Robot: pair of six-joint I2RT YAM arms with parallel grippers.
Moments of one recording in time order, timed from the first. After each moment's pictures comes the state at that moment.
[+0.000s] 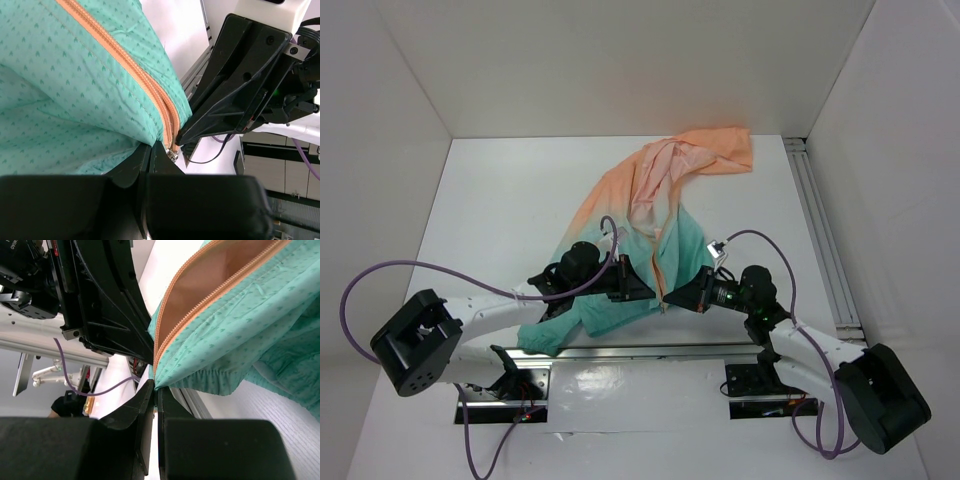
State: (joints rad) left arm -0.79 1.31 0.57 0.35 0.40 -0.92; right arm 0.46 0.95 0.10 0.72 -0.72 0.94
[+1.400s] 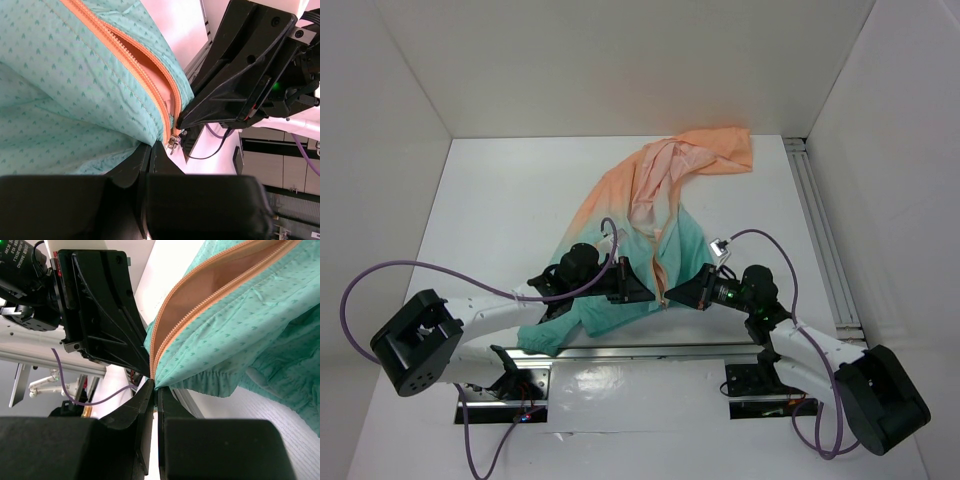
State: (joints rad) left arm -0.79 1.31 0.55 0.36 0.42 -0.93; right arm 0.44 0.94 0.10 0.73 -0.69 0.95
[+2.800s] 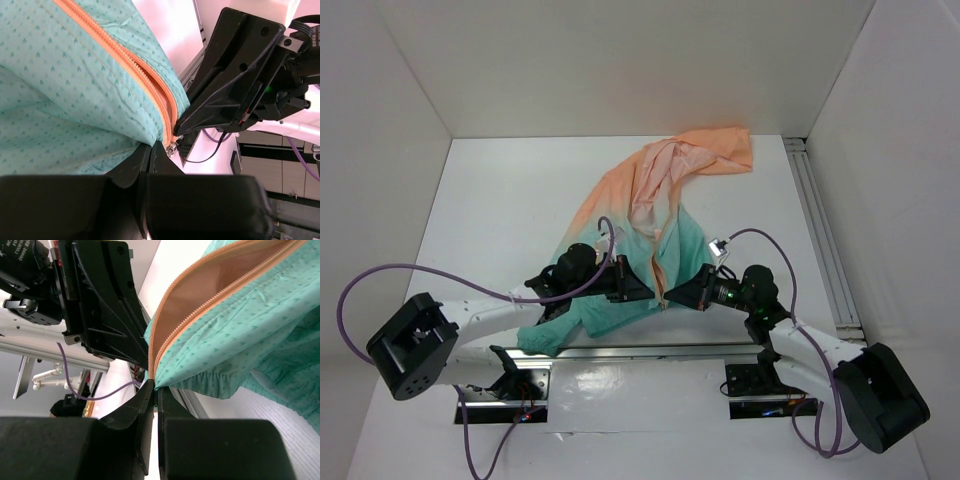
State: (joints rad) left arm -0.79 1.28 0.54 0.37 0.40 -0.94; right arm 0.44 0.95 0.10 0.76 -0.72 0.95
